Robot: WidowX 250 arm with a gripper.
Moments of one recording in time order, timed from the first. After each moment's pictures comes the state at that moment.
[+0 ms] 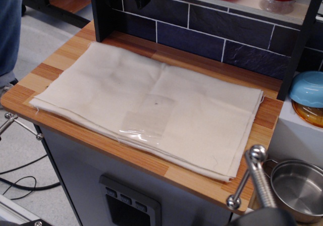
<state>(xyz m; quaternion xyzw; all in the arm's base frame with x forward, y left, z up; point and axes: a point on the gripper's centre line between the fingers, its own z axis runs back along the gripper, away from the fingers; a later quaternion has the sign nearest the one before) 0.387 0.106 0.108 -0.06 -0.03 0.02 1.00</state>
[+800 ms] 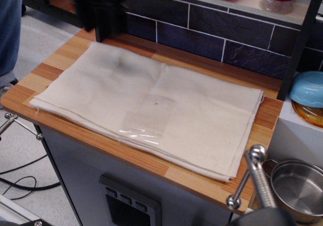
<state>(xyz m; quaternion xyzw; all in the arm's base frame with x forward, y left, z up) 0.343 0.146 0.081 -0.08 -0.02 0.00 1.00</state>
